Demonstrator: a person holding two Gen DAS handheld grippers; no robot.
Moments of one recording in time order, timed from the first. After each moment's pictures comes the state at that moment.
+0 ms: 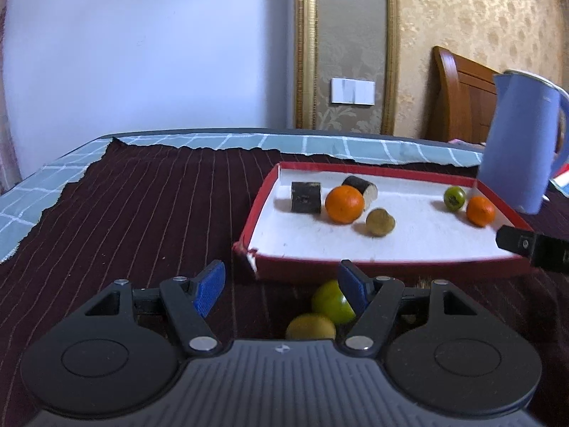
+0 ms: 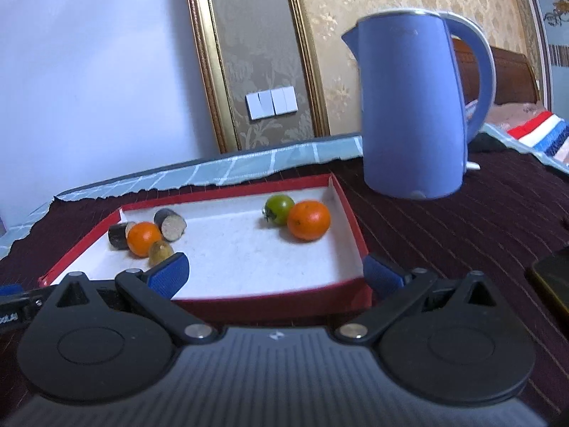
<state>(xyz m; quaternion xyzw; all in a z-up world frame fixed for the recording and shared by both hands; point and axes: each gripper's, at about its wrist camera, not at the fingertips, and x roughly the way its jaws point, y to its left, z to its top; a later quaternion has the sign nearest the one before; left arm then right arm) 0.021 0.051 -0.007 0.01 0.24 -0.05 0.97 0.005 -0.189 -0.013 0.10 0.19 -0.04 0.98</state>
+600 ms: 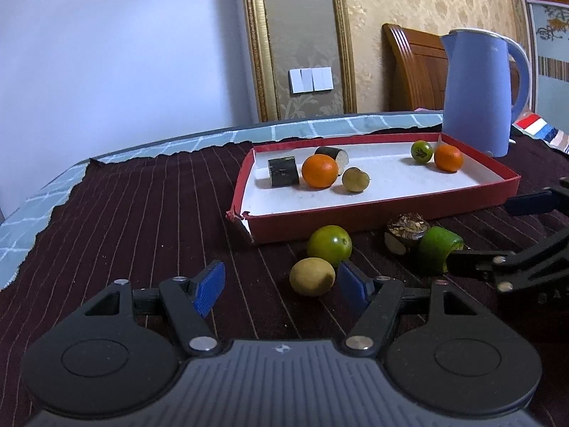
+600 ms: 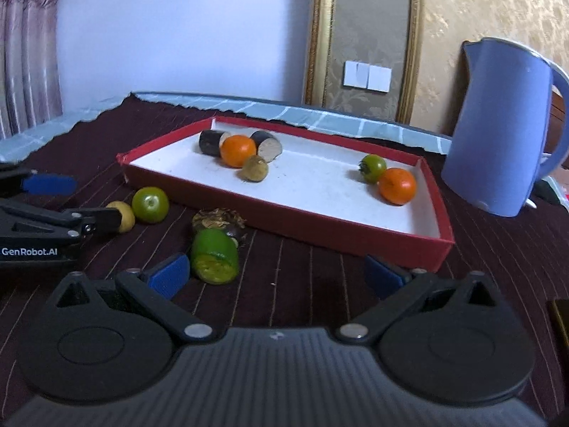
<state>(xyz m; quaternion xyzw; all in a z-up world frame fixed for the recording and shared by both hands) -0.007 0.054 -0.023 0.09 0.23 -0.10 0.96 -0.020 -0.128 -0.021 -0.06 0.26 0.08 0.96</state>
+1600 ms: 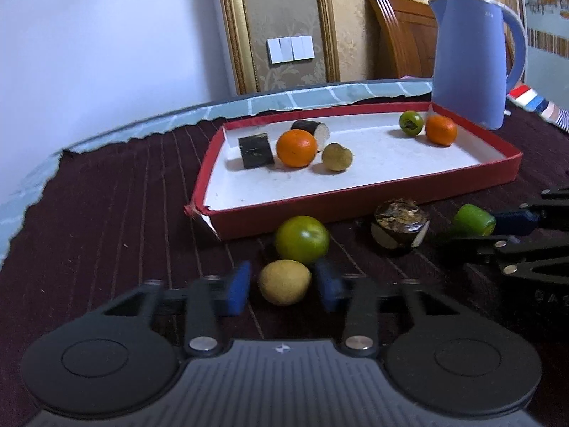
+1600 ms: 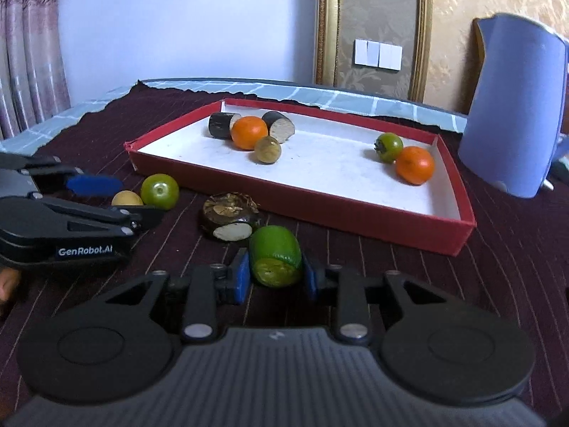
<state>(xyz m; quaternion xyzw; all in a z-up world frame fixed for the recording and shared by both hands) 0.022 0.035 -0.029 0.10 0.29 -0.13 0.94 -0.014 -0.131 -0.026 -0.03 0.28 0.10 0.95</state>
